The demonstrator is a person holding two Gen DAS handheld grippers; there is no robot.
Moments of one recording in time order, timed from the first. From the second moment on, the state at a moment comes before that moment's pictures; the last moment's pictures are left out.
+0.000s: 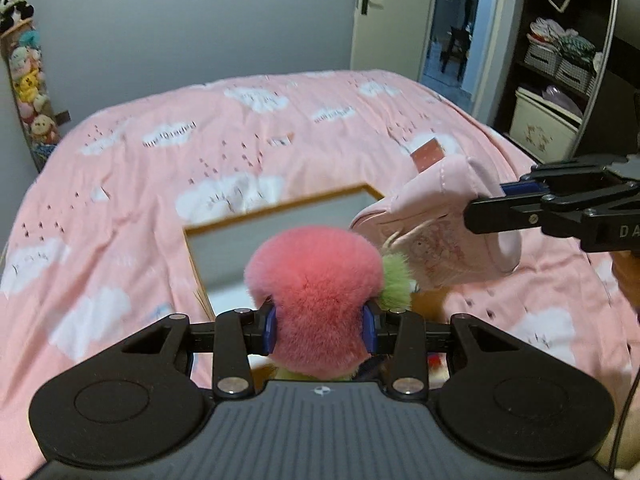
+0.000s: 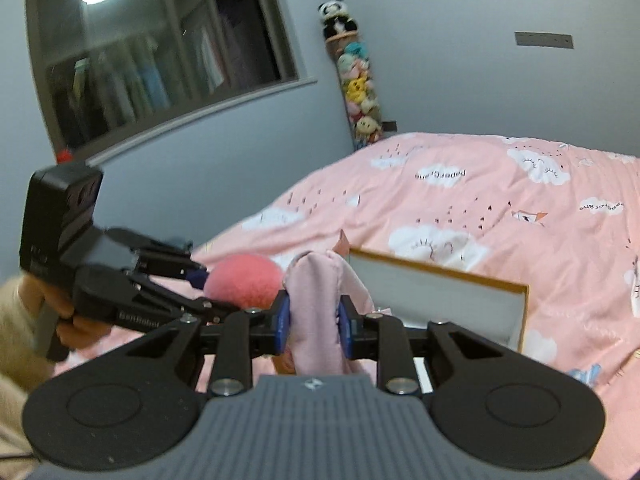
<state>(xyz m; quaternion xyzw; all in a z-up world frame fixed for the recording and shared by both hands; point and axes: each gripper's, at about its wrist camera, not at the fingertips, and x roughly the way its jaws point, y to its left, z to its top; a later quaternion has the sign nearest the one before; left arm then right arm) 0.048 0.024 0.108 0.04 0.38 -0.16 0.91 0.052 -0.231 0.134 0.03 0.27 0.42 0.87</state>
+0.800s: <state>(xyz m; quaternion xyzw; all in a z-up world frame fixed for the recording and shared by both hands) 0.148 0.016 -0.002 0.08 0.53 -0.09 0.84 0.179 -0.185 -0.029 0.26 0.49 0.34 0.76</state>
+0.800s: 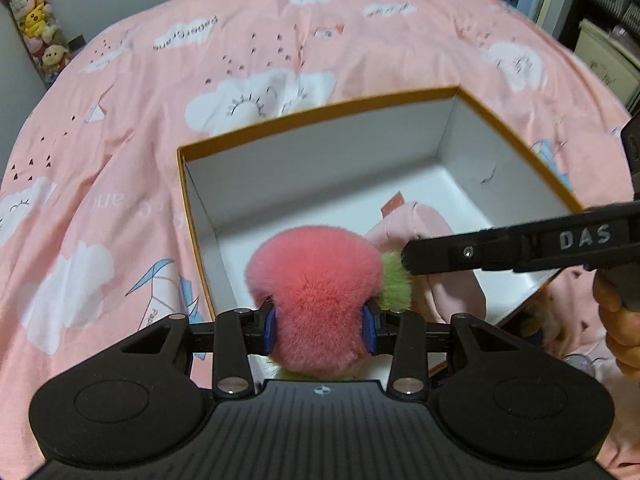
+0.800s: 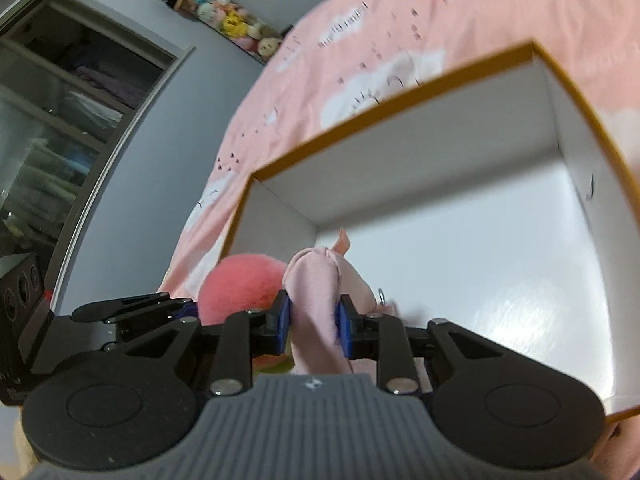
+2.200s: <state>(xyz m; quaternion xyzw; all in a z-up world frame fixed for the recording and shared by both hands) 0.132 0.013 0.010 0.14 0.51 -0.07 0.84 0.196 -0.144 -0.046 0.02 0.58 0.26 0.77</state>
